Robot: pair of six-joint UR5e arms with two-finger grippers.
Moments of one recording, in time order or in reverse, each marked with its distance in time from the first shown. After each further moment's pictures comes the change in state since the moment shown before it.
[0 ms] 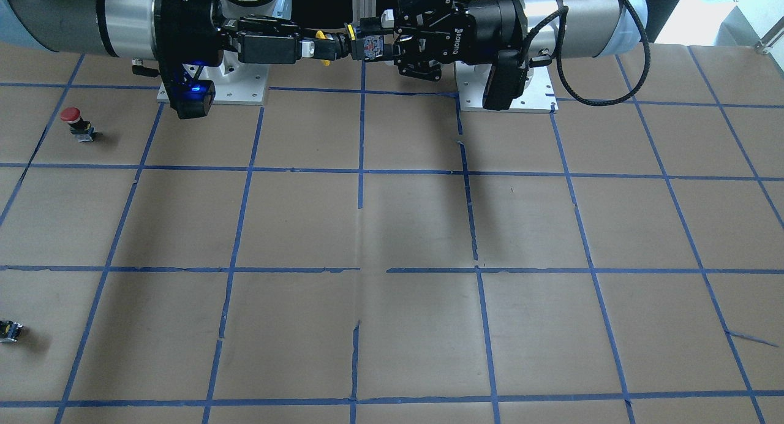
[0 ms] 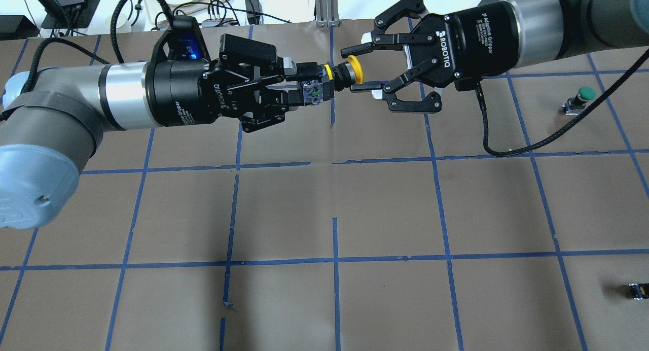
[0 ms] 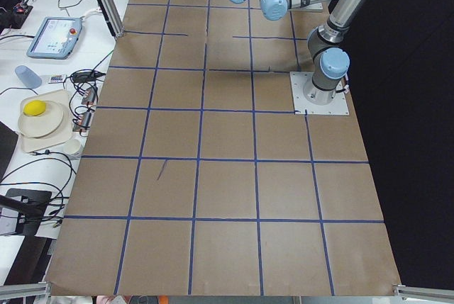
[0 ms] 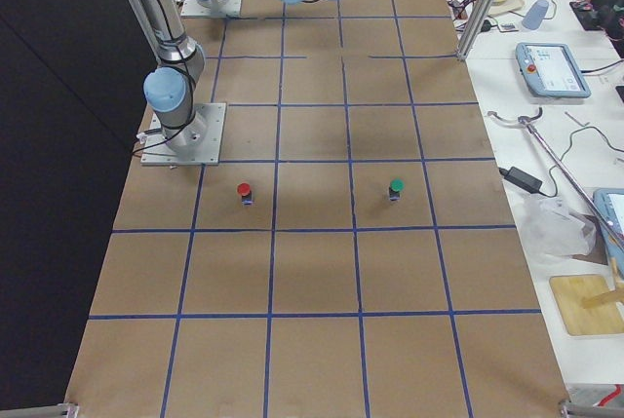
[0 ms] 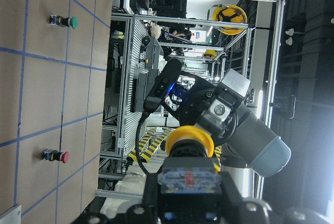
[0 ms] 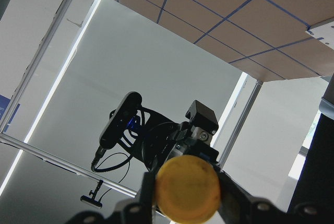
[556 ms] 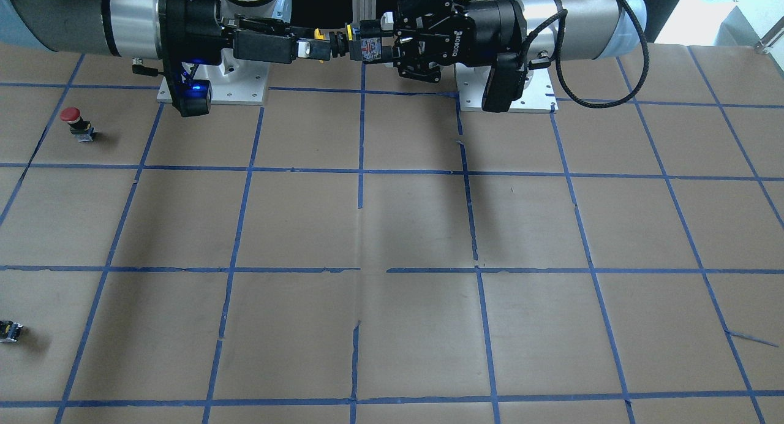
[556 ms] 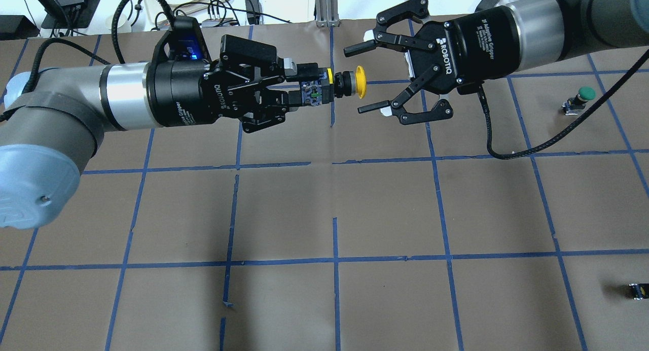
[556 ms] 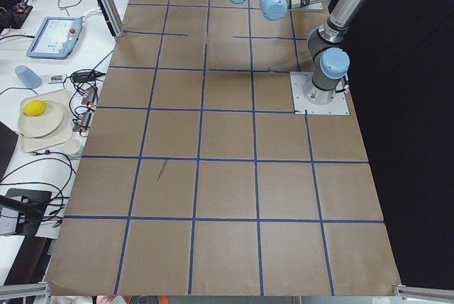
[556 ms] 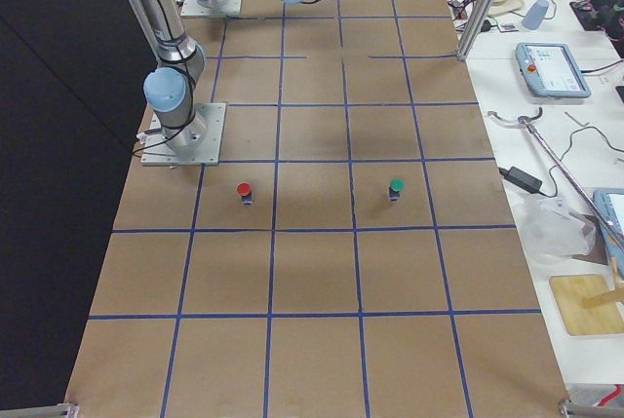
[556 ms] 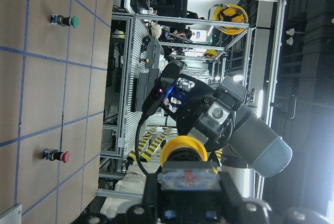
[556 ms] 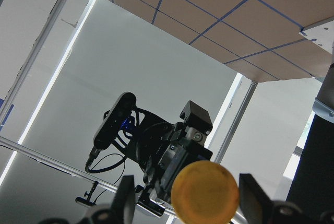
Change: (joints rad) left arm 0.000 -0.002 0.000 0.000 -0.001 0.001; right arm 0.000 0.002 0.000 0.000 -0.013 -0.003
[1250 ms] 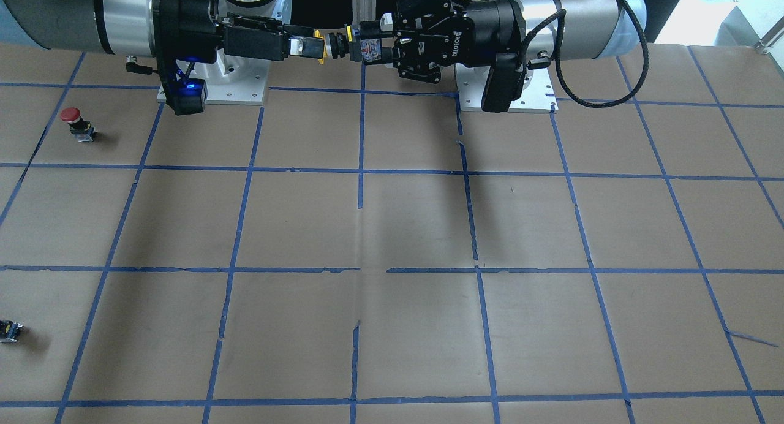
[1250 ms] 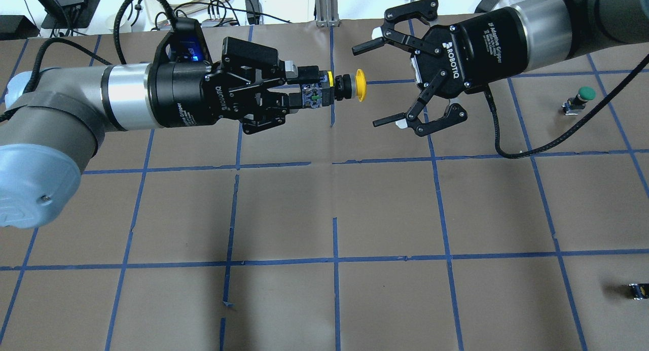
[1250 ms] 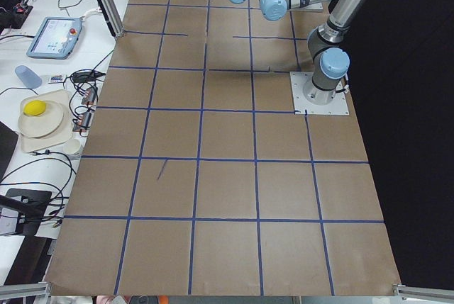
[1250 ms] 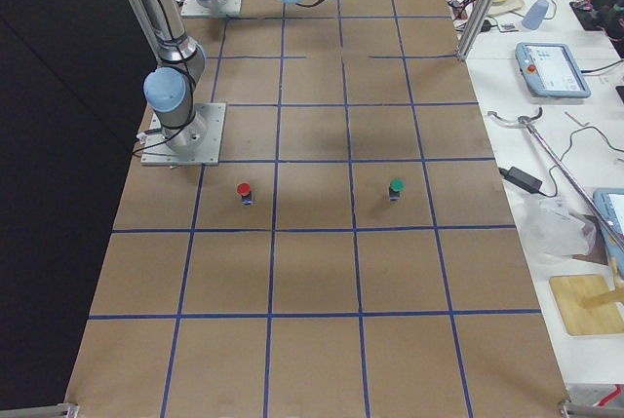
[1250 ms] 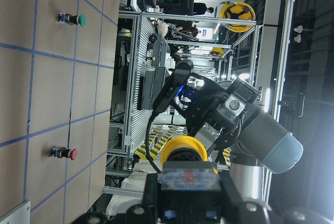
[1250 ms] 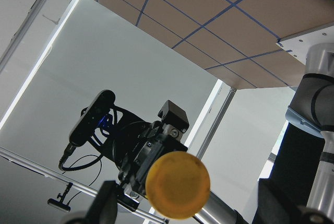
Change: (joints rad) left arm -0.001 -0.003 0.000 0.000 0.007 -0.001; right arm -0.006 0.001 -0.009 0.015 -0.086 -0.068
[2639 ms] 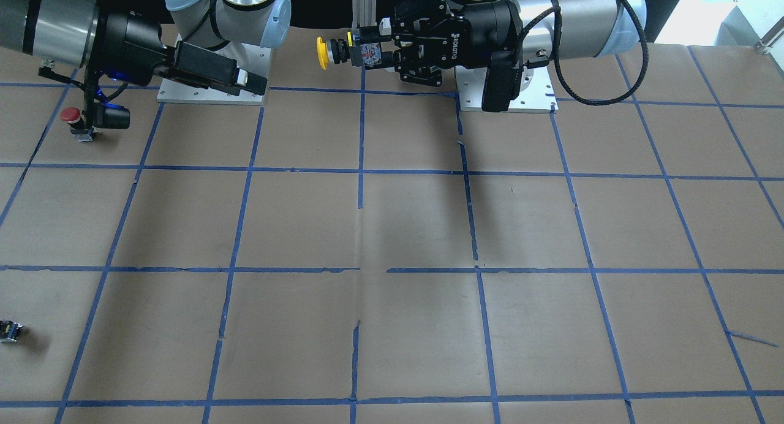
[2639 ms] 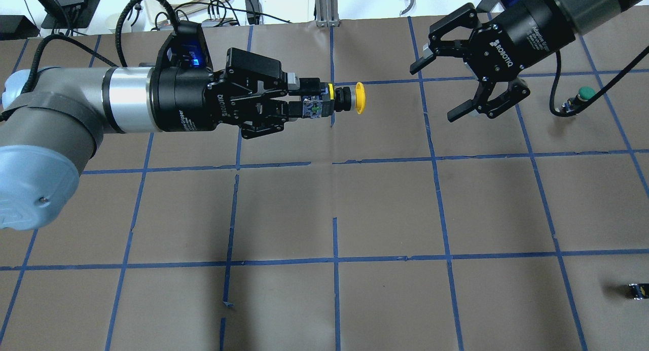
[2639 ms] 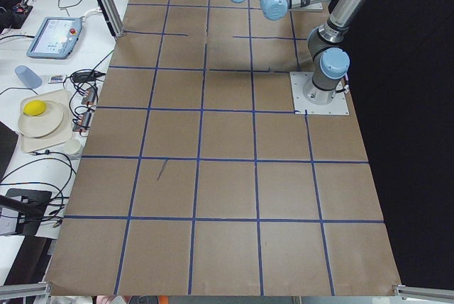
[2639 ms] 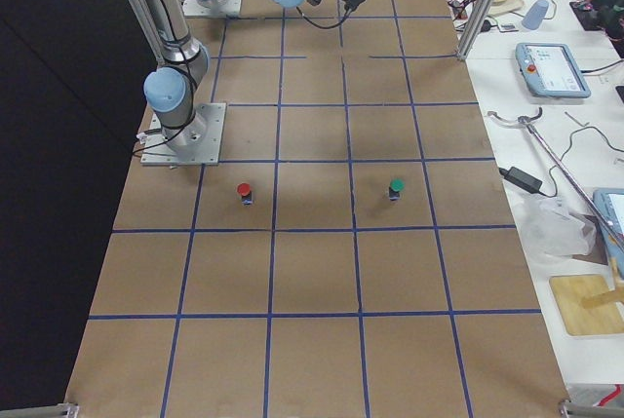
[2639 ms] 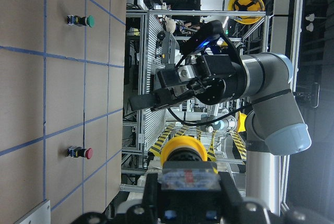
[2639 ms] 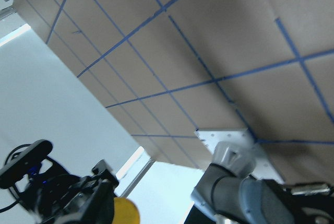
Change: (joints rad) left arm 0.000 0.003 -0.001 -0.002 0.052 0.038; right arm -0.085 0.005 -0.041 -0.220 -0.285 -0.039
